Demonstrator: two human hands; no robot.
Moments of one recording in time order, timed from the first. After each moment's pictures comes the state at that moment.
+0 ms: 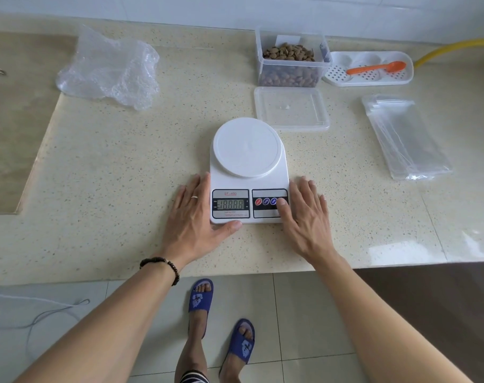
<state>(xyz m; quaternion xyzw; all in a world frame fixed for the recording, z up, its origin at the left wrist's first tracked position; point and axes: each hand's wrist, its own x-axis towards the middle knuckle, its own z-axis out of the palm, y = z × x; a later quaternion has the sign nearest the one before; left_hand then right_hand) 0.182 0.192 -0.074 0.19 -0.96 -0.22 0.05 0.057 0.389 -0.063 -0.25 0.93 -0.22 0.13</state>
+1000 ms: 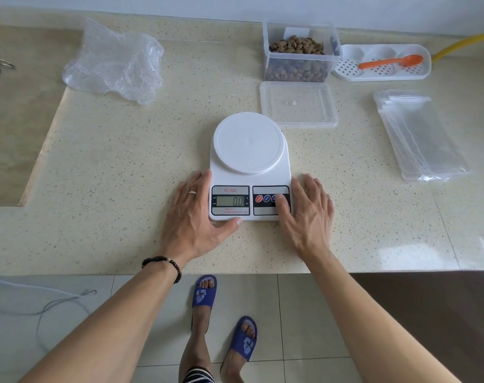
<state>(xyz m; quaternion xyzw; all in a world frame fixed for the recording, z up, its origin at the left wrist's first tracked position) 0.180 0.198 -0.069 0.23 -0.95 -0.22 0.07 0.055 0.378 -0.069 -0.21 0.95 -0.23 0.06</state>
